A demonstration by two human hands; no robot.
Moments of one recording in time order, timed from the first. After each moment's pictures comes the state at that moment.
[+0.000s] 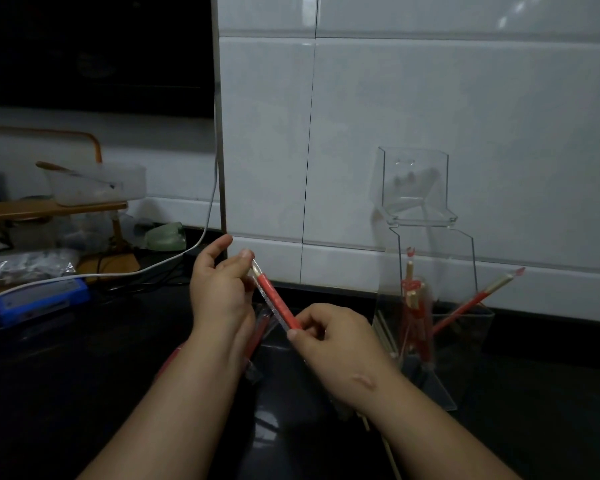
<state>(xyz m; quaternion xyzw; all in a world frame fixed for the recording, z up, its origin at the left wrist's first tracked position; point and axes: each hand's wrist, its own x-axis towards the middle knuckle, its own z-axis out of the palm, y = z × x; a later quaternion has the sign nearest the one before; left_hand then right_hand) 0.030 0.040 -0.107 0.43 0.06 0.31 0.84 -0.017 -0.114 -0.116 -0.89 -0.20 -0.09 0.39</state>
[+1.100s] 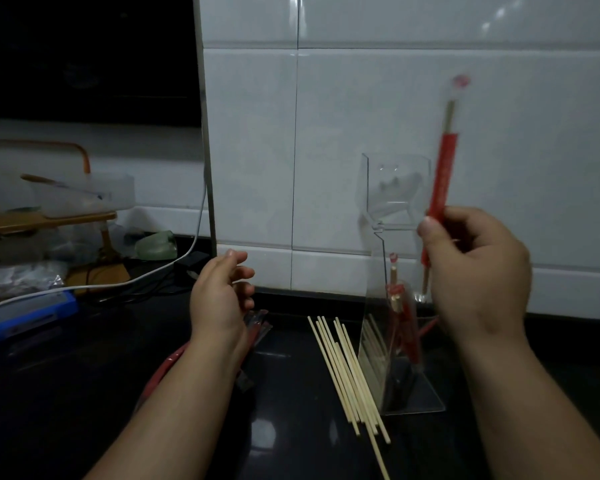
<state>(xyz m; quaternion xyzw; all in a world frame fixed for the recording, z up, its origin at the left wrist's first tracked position) 0.026 0.031 -0.107 0.48 0.07 0.27 0.84 -0.015 -0.192 -0.044 -0.71 -0.09 -0.47 0.51</state>
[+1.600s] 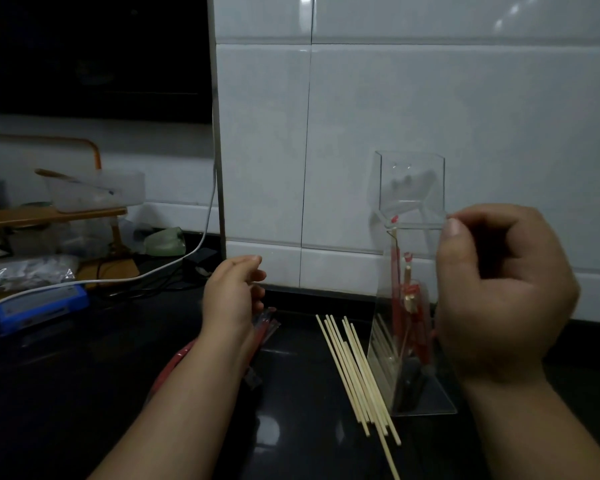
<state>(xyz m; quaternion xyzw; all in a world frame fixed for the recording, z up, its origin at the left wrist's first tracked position) 0.027 0.034 -0.109 0.54 0.10 0.24 0.80 -0.039 -0.176 -0.050 -0.63 -0.25 -0.62 0.40</state>
